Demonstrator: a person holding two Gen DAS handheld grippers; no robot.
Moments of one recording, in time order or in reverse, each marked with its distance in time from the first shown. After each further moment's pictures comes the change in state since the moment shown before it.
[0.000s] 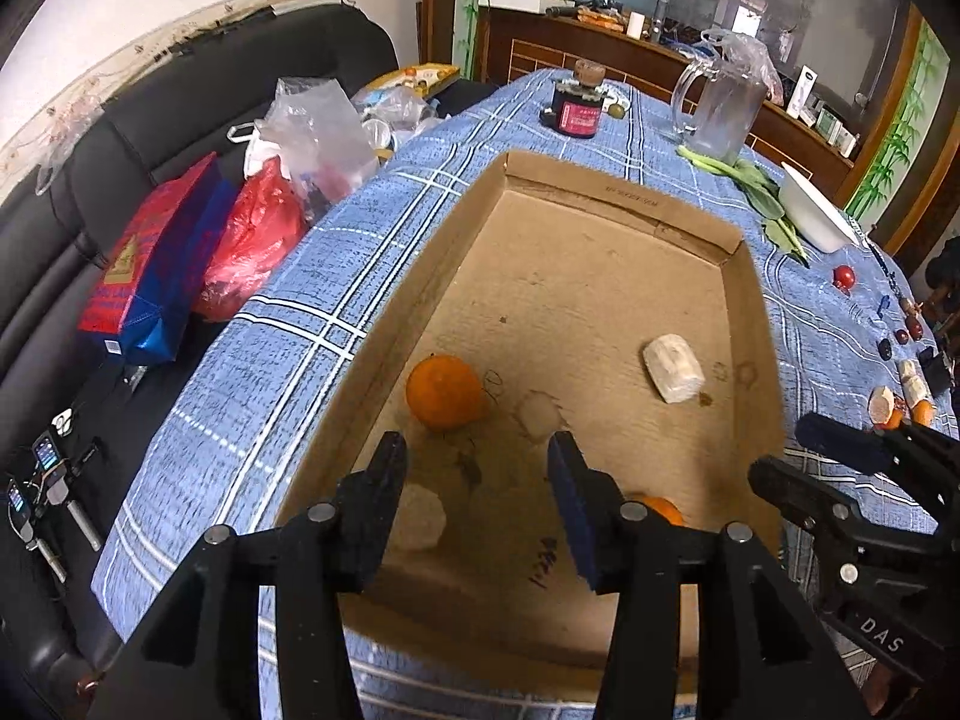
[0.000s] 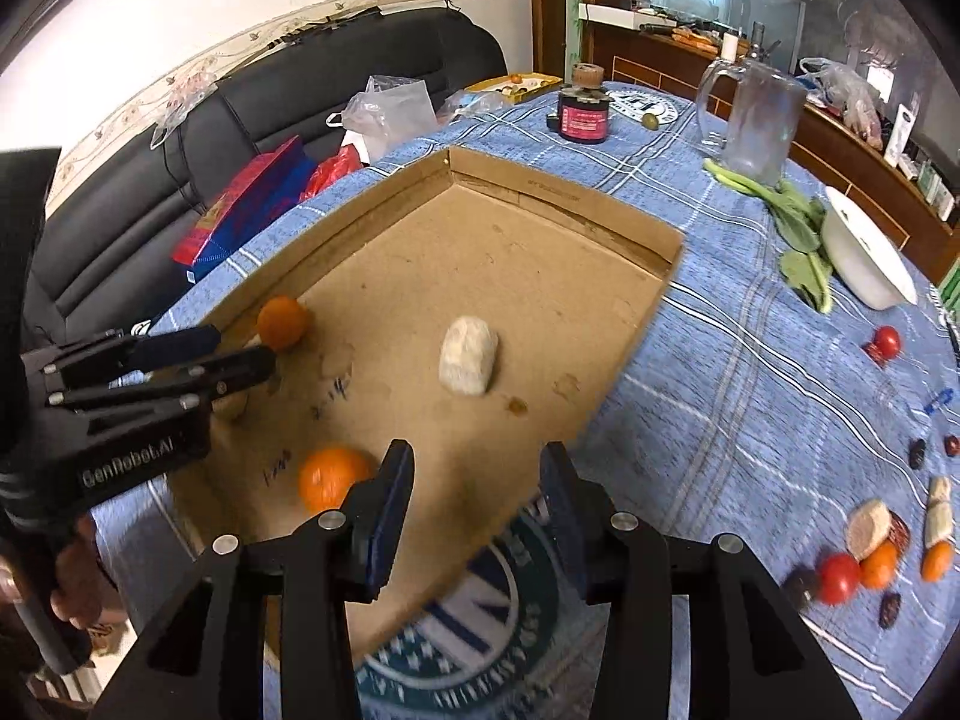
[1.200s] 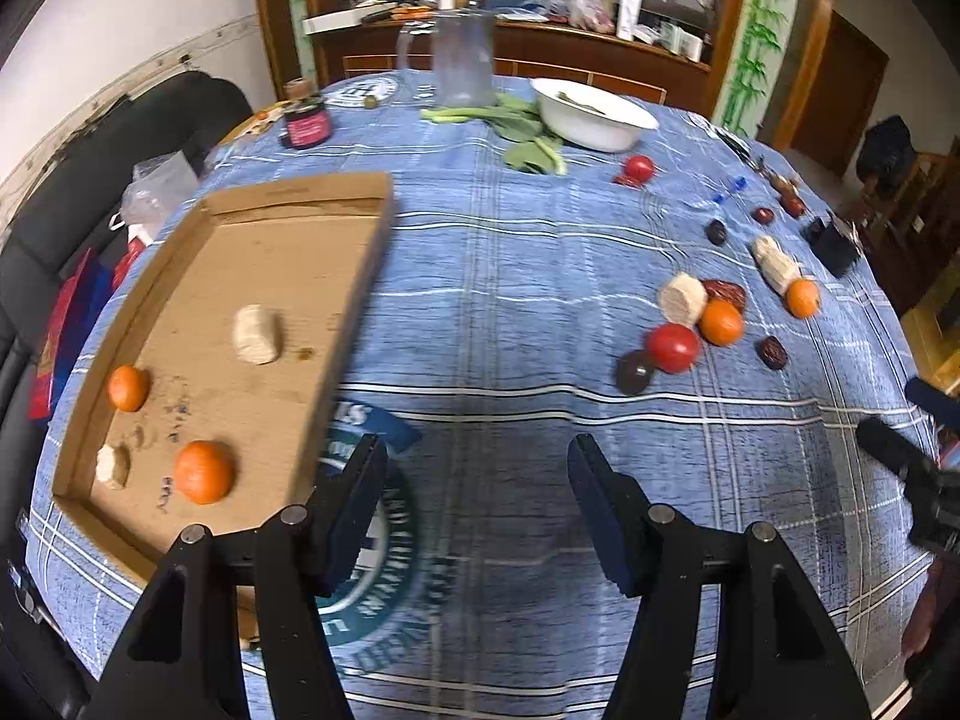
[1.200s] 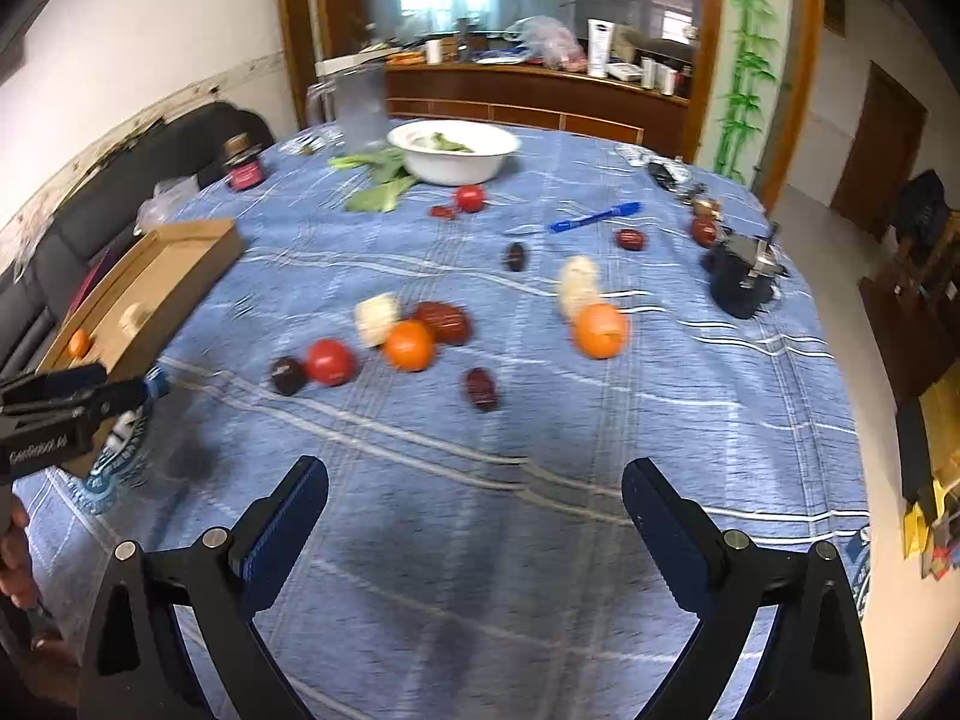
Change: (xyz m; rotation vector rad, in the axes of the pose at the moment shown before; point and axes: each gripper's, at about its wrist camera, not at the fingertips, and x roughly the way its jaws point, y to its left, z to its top) left arm -0.023 -0.219 -0.053 0.263 0.006 -0.105; right arm -0.145 -0.220 -0.163 0.348 -0.125 -0.306
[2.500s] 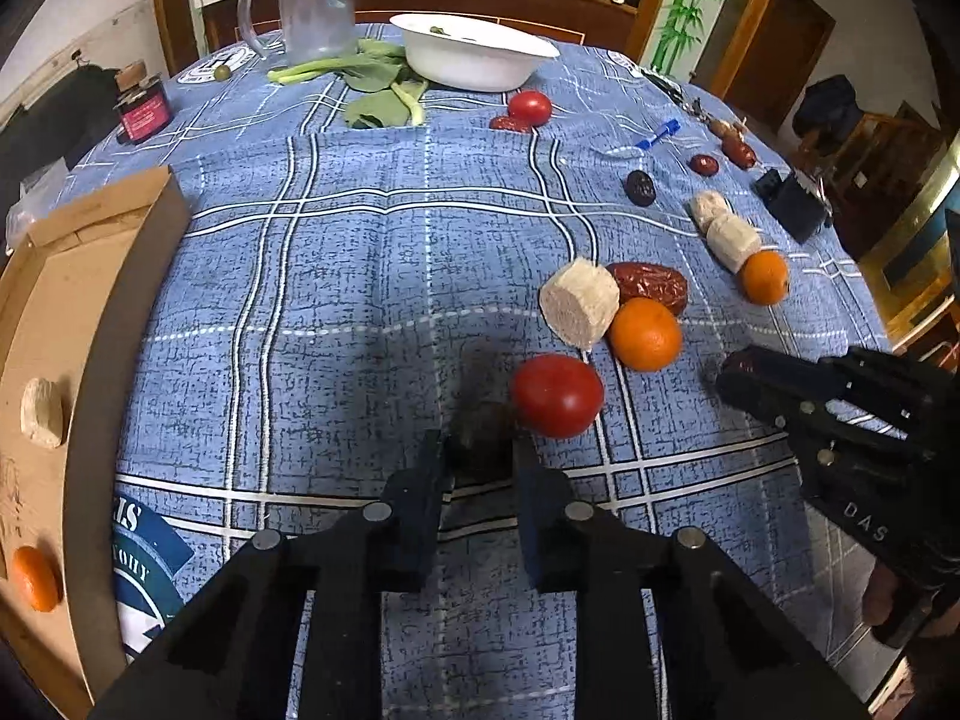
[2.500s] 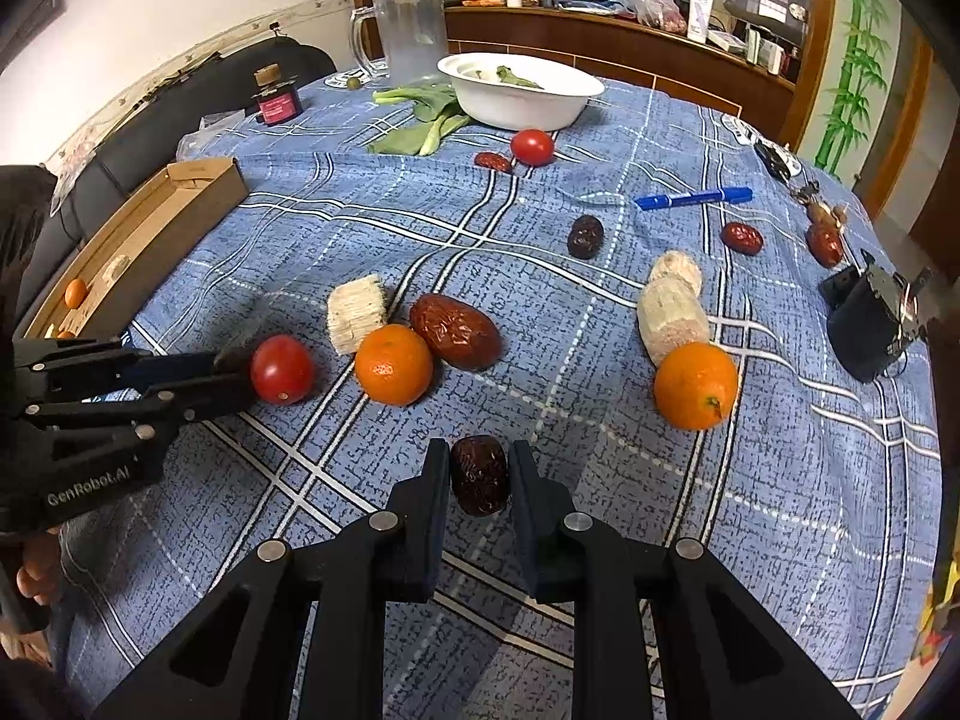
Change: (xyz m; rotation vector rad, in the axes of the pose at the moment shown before) left arm 0.078 -0.062 0.033 0.073 0.096 -0.184; right arm 0.090 -0.006 0.028 -0.146 0.125 0.153
